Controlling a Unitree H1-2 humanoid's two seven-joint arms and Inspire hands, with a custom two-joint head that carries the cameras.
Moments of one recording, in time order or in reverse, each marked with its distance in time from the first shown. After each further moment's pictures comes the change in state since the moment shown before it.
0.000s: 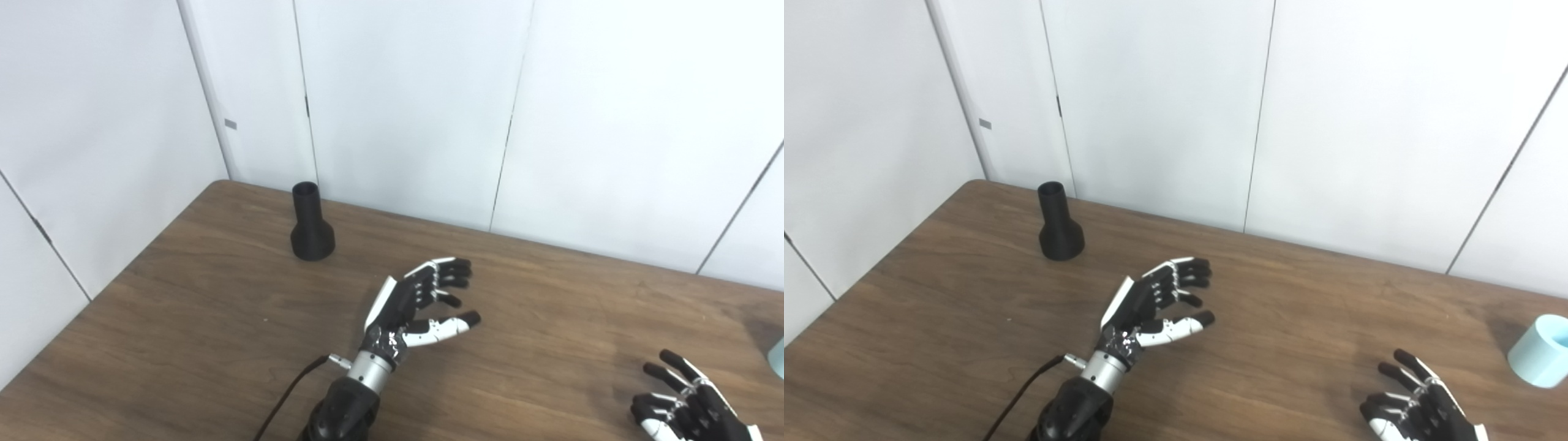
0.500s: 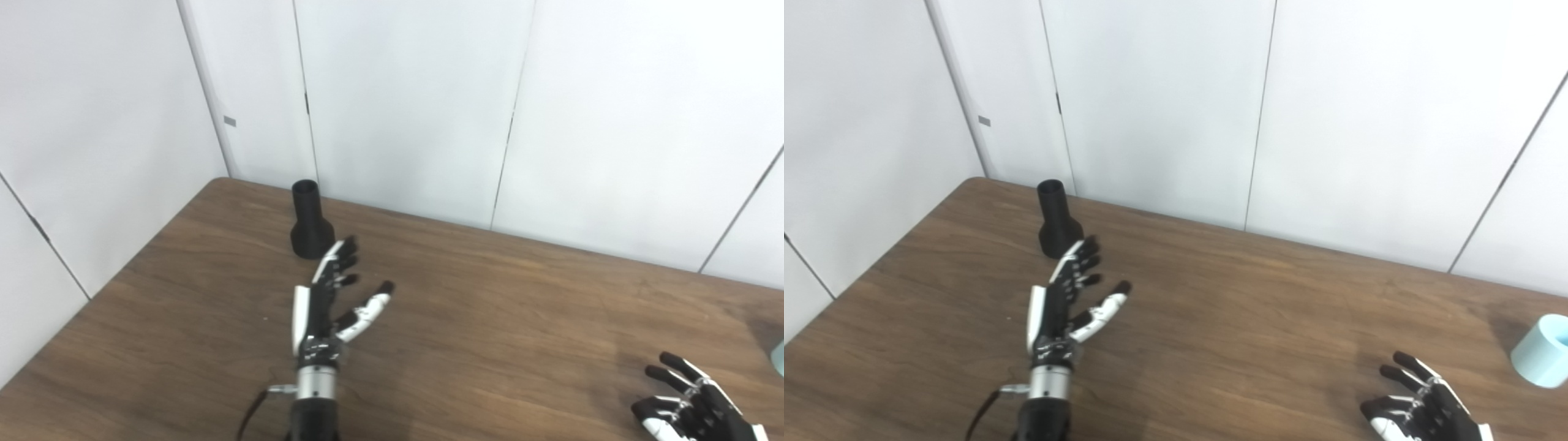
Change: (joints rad) left arm 0.098 -0.009 0.183 -0.178 0.205 0.127 0.306; right arm -0.006 -0.001 -0.003 -0.007 -0.003 0.016 -0.005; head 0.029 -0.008
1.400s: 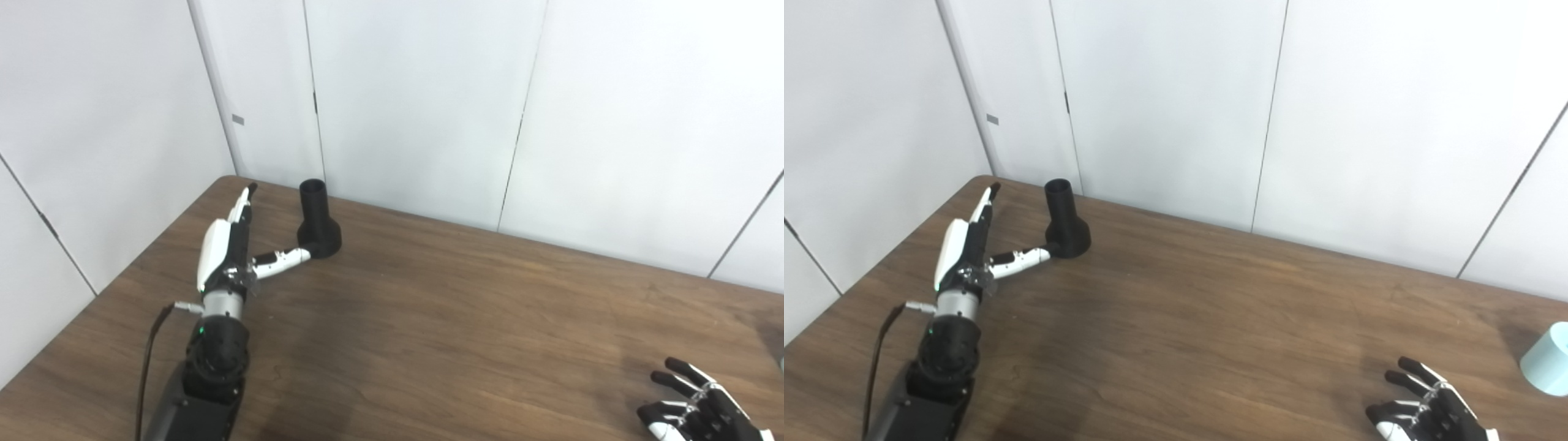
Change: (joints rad) left arm -0.131 0.398 0.014 -0.057 0.114 0.467 -0.135; right arm -0.003 -0.004 0.000 0.003 -0.002 -0.002 -0.002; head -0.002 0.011
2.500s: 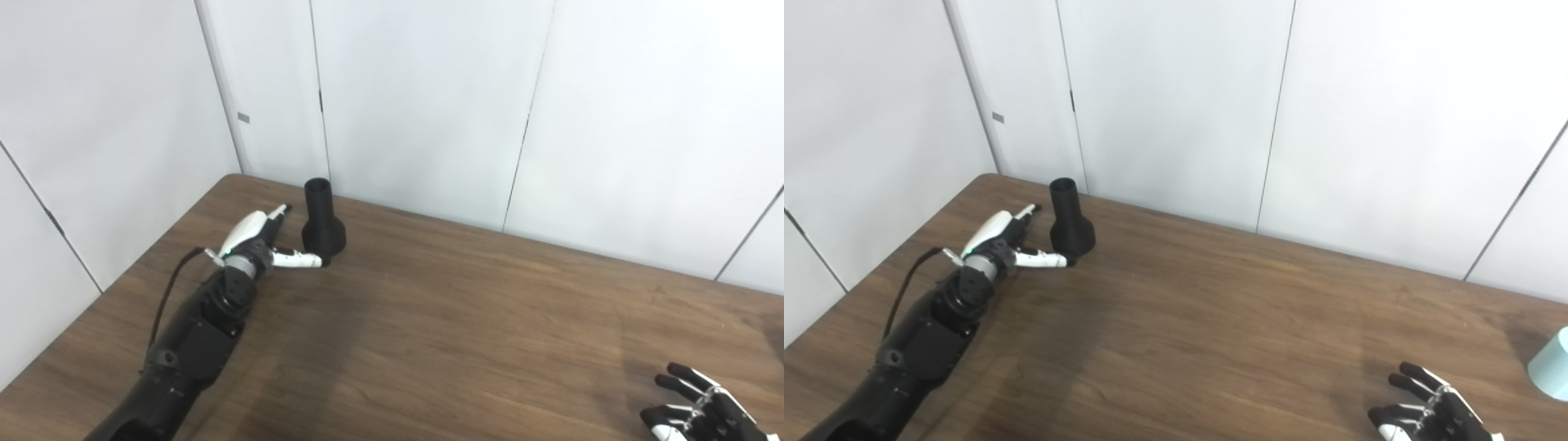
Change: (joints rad) left arm -0.215 0.180 -0.226 0.395 0.023 0.057 -0.209; right arm 0.020 0.011 0.005 -0.087 -0.032 0.088 -0.009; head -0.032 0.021
